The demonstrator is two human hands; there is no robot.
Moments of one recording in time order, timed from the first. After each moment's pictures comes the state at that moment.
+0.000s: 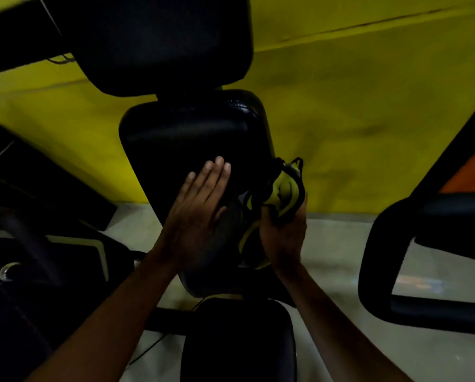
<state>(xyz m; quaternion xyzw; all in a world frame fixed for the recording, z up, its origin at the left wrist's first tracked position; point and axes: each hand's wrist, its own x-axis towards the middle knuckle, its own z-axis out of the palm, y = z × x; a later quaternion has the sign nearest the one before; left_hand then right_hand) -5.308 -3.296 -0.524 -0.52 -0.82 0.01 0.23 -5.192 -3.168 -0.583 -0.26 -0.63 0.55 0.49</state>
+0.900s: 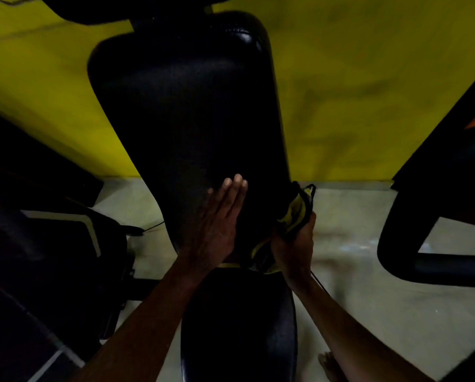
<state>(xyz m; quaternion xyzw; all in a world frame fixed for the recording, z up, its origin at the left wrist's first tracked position) -5.259 -3.317 -0.624 -0.52 -0.84 0.08 0.16 -5.137 -3.201 -0.694 -0.41 -0.62 0.60 0.30</state>
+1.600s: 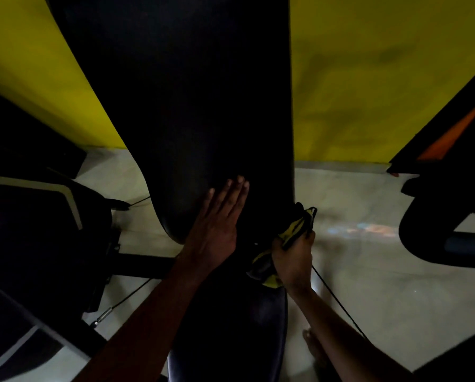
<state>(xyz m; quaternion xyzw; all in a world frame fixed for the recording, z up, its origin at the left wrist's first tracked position) -5.224 -3.334 -0.679 -0.50 -0.86 0.05 0.09 -5.091 -3.228 -0.777 -0.46 -0.69 0.54 0.17</state>
